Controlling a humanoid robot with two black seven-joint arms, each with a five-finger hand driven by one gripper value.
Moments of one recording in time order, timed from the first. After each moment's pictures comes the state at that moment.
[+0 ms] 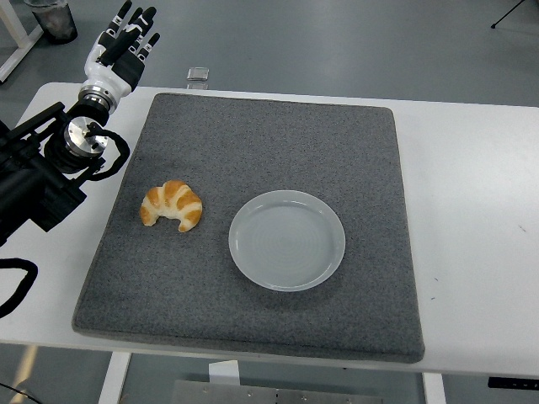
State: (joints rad) left arm -0.95 0.29 -0.68 -0.56 -0.28 -0.12 -0.34; right arm 0.02 0.00 -0.10 0.14 0.06 0.02 -0.02
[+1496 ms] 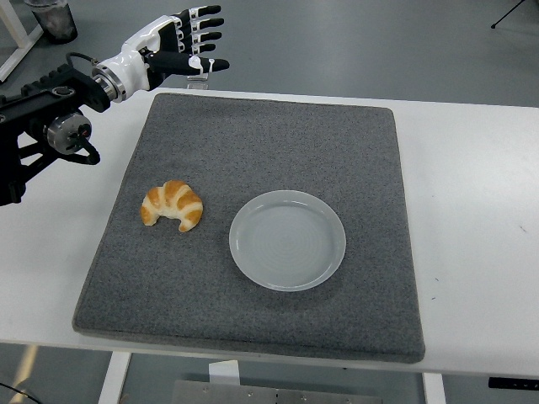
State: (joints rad) left arm -1.15 0.59 -0.17 -0.98 0.20 -0.14 -0.33; right arm 0.02 0.00 -0.10 0.14 0.06 0.02 -0.02
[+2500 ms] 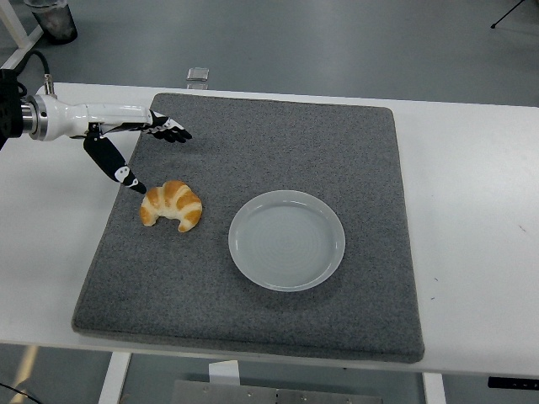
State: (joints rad) left arm -1.26 0.96 0.03 -1.29 0.99 -0.38 -0.30; right arm 0.02 0.00 -0.10 0.14 0.06 0.02 -0.02
